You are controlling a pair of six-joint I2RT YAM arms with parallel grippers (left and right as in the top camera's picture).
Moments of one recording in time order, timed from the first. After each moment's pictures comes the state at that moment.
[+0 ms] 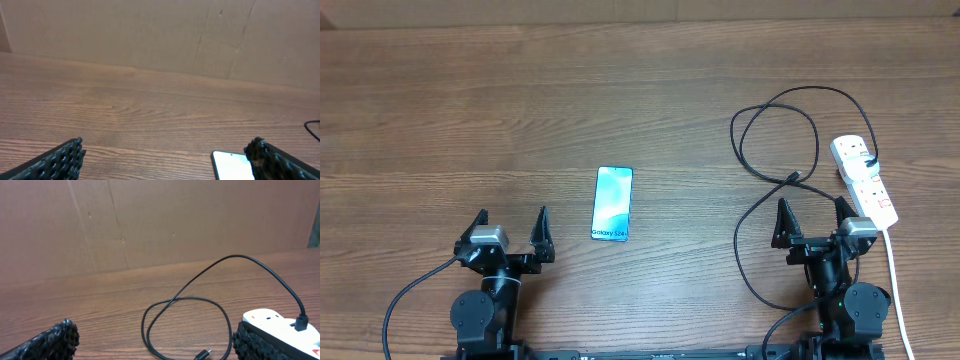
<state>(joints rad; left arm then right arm) 0.07 0.02 0.01 -0.07 0.10 -0.15 -0.06 0.01 0.02 -0.02 -0.12 0.15</state>
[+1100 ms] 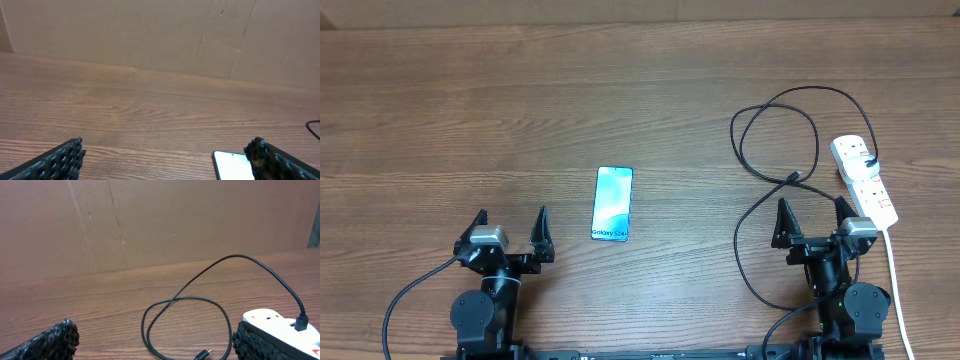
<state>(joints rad) 0.07 0.02 0.01 -0.07 0.10 -0.14 -0.06 0.01 0.02 -0.02 -0.12 0.15</state>
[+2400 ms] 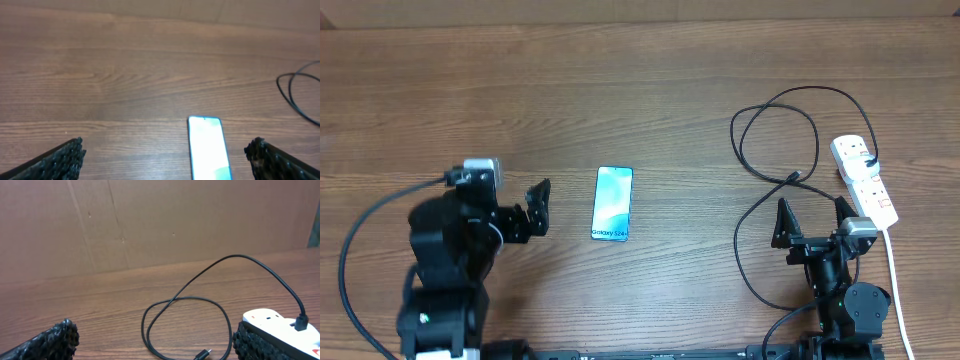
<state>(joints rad) 0.07 0.74 0.75 -0.57 0.22 -0.07 -0.06 0.01 0.02 -0.02 -0.12 0.15</state>
